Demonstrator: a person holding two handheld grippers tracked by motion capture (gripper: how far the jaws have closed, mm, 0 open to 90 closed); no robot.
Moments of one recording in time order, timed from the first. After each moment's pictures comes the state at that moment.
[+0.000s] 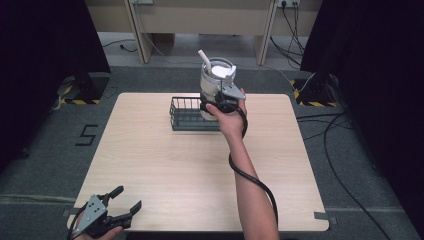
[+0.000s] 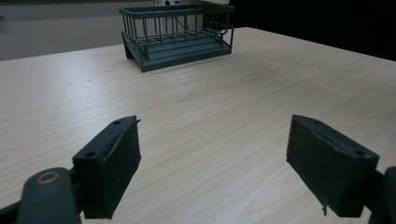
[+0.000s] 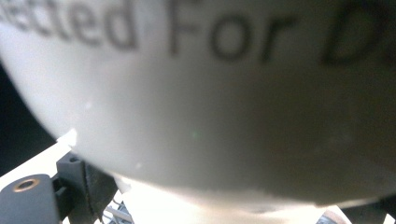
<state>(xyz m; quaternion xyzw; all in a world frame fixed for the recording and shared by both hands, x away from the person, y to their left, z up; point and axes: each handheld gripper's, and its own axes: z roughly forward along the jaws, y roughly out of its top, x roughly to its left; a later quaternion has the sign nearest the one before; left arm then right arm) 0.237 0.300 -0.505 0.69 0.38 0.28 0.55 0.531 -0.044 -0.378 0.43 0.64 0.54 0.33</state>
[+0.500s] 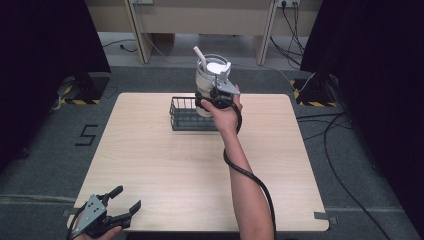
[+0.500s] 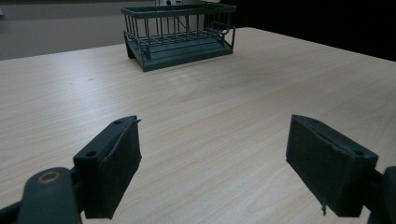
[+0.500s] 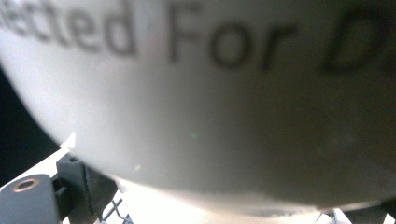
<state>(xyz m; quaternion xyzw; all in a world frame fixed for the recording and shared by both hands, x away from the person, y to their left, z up) 0.237 0.302 -0.505 0.69 0.38 0.28 0.55 0.544 -0.029 -0.376 0.43 0.64 0.54 0.32</state>
